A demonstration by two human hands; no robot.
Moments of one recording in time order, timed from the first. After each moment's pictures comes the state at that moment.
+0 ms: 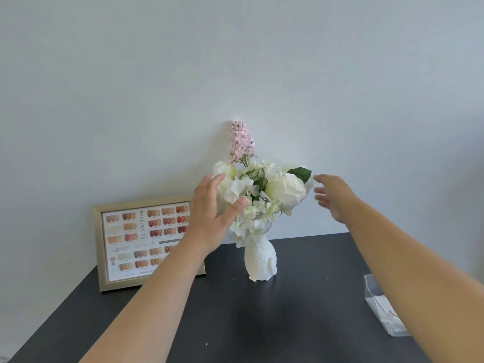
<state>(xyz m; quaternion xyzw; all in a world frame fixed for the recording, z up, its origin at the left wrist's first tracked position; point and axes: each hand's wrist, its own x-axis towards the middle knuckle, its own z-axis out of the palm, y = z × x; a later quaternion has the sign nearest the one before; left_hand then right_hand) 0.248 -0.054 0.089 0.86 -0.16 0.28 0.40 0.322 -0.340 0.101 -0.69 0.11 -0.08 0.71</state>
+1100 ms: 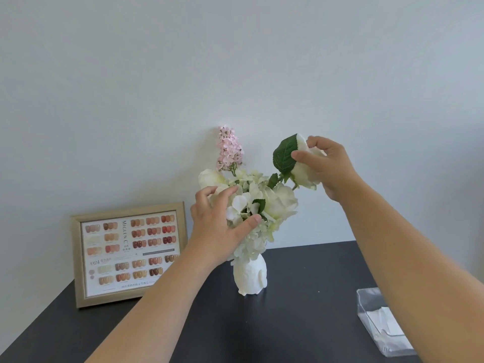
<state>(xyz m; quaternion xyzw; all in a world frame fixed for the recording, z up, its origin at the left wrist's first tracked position) 0.250 -0.093 0.093 0.89 -0.13 0.27 0.36 0.301 -0.337 0.173 -0.67 -0.17 -0.21 0.69</state>
